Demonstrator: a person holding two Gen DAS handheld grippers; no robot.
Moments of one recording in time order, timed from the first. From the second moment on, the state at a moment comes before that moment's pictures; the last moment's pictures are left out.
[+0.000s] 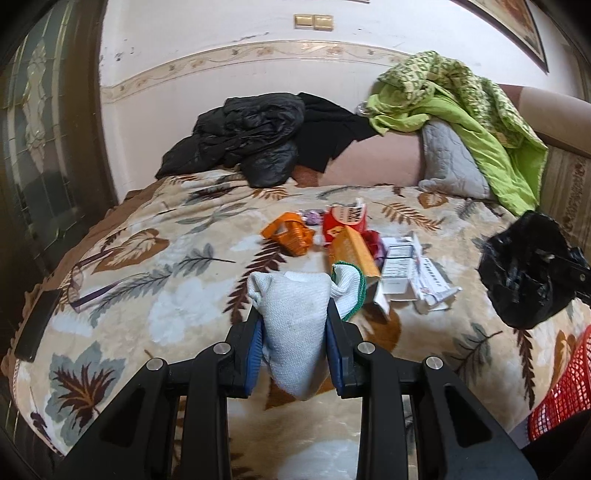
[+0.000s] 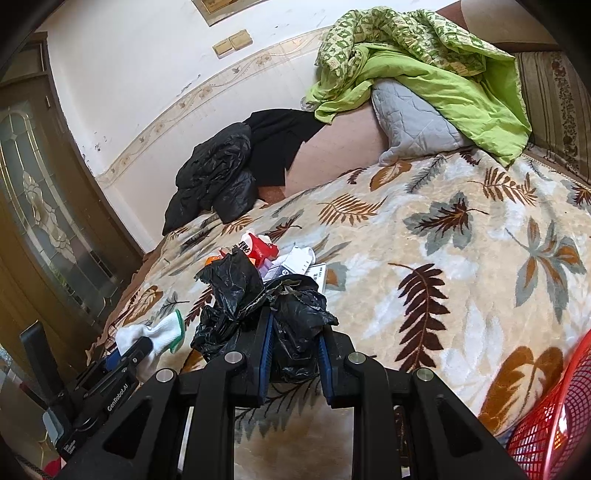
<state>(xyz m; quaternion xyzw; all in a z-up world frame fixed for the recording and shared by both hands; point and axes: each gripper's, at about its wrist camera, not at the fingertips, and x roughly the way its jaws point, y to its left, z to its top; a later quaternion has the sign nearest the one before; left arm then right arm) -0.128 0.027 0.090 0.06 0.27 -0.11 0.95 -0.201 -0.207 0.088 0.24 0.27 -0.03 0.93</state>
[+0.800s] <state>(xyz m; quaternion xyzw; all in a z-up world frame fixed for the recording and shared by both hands) -0.120 0.055 0.091 0.05 0.27 -0.06 0.96 -0.191 -0.191 0.087 0.23 0.27 -0.01 0.93</state>
